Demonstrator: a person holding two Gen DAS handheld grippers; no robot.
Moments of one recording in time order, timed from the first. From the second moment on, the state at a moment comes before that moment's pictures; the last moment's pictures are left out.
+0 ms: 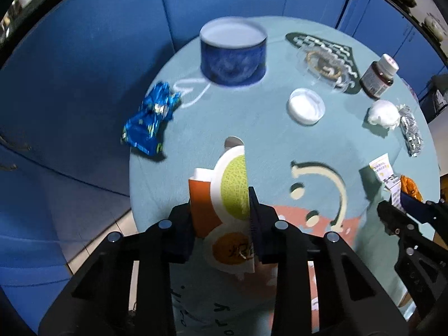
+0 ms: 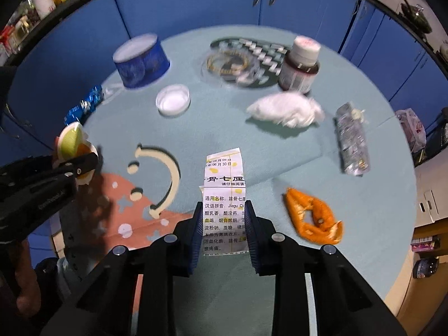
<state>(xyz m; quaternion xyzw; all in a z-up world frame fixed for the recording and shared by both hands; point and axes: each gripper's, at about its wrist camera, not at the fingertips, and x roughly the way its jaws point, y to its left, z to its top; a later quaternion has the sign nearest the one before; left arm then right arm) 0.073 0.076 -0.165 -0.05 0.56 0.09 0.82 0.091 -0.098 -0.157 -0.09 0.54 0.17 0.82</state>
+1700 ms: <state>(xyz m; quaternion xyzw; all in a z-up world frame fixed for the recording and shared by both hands) 0.127 -0.300 -0.096 0.15 0.44 -0.17 0.87 0.066 -0.425 -0.111 0.10 0.45 -0.07 0.88</state>
